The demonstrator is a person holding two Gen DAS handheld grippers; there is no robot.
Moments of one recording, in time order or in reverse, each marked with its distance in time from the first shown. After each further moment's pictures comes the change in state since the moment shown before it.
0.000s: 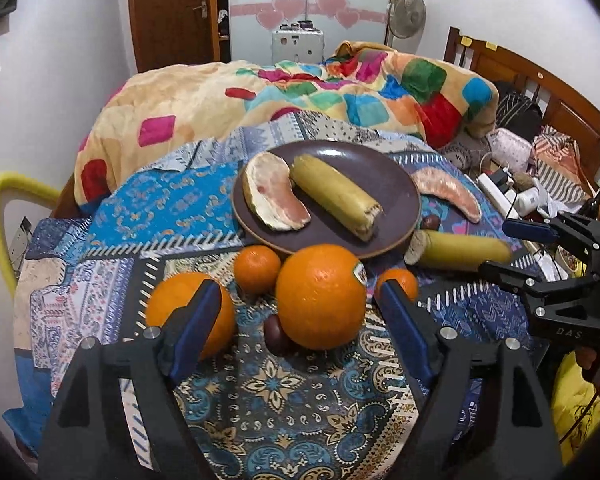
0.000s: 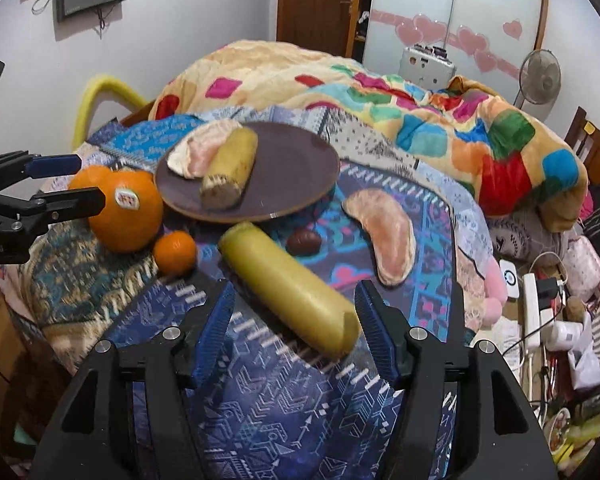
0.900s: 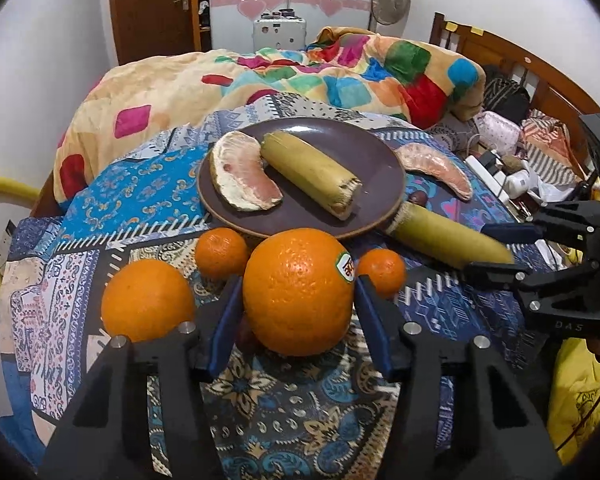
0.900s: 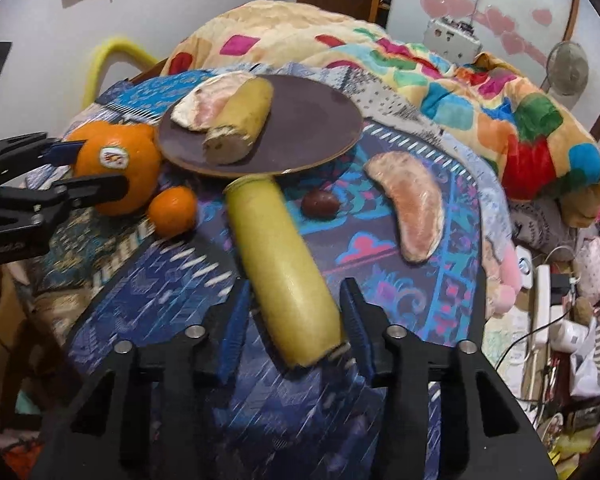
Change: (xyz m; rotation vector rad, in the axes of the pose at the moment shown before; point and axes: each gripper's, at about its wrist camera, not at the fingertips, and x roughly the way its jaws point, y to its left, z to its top) left arm 0.017 -0.011 -0.009 0.037 0.035 -0.058; right arm 0.011 0.004 -0.004 -0.048 0.151 0.077
